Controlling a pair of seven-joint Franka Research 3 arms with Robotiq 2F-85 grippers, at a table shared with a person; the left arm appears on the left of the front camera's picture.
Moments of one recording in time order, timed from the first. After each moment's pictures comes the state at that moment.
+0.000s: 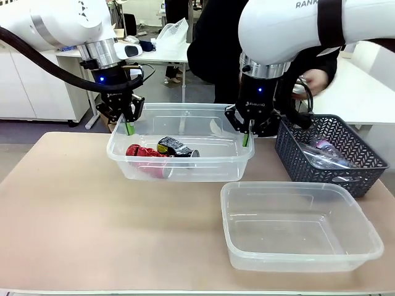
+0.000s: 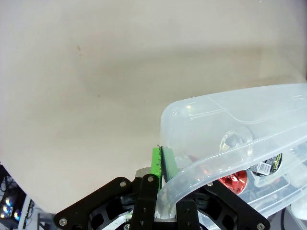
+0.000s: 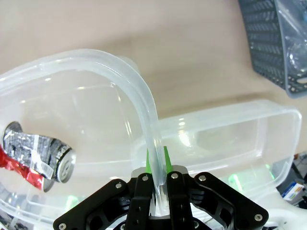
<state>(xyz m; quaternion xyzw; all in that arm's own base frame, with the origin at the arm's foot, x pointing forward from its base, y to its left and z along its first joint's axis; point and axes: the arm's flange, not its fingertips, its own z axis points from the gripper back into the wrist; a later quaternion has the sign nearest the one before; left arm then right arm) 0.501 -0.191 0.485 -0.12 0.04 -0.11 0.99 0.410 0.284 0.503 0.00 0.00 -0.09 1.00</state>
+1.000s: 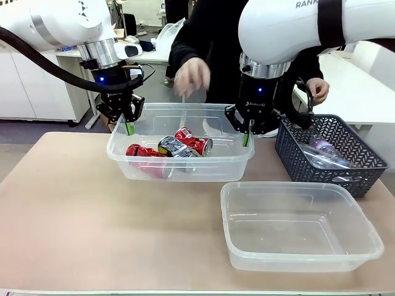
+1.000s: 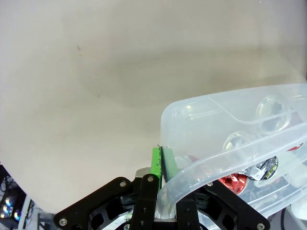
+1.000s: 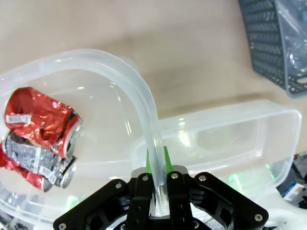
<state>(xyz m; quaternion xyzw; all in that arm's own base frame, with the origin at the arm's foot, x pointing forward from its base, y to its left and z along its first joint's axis) 0.501 -0.191 0.485 -0.12 0.04 -0.11 0.99 0.410 0.284 0.503 0.00 0.00 -0.09 1.00</state>
